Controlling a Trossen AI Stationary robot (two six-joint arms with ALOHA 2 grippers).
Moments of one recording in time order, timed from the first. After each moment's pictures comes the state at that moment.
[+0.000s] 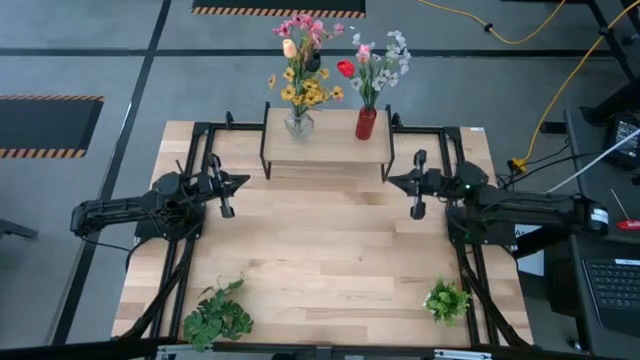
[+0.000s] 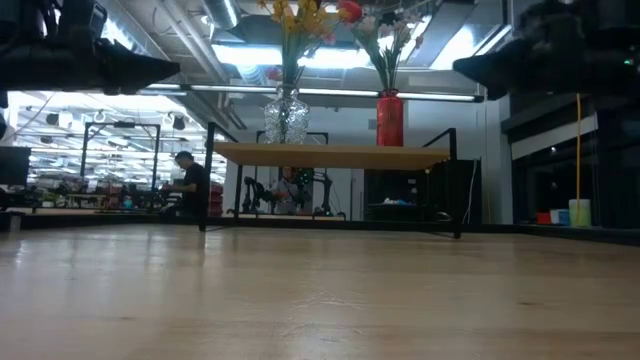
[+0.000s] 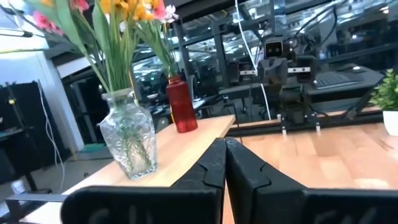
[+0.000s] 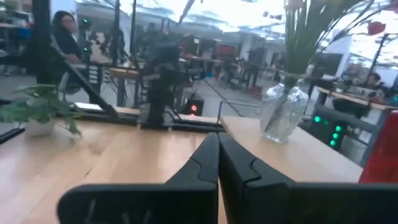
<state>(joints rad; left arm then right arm) 0.20 0.05 0.01 0.23 -0.14 0.23 -0.33 0.67 0.15 0.63 -0.23 -0.14</state>
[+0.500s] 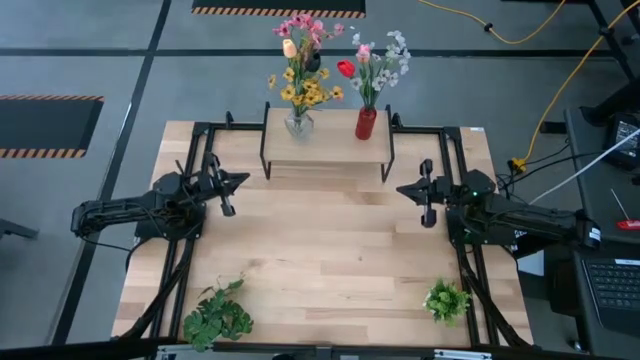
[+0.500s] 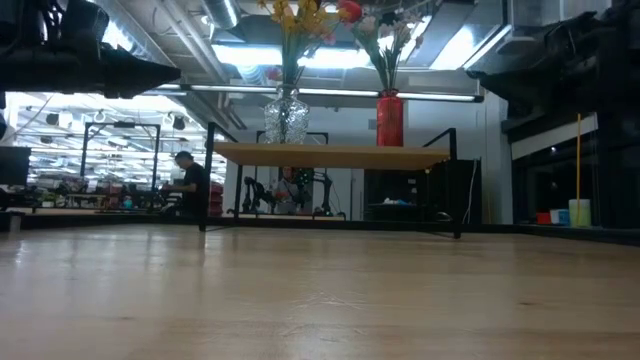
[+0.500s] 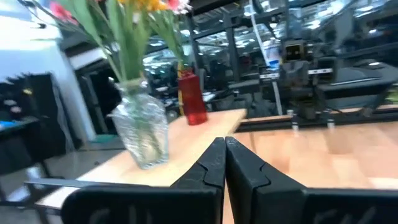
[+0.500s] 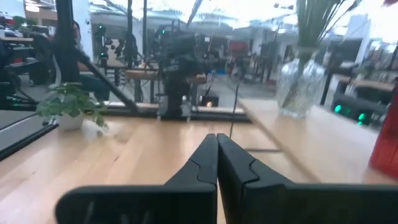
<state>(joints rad) 0.20 0.04 0.01 0.21 -0.19 0.22 -0.37 0.32 0.01 0.42 -0.32 -0.06</state>
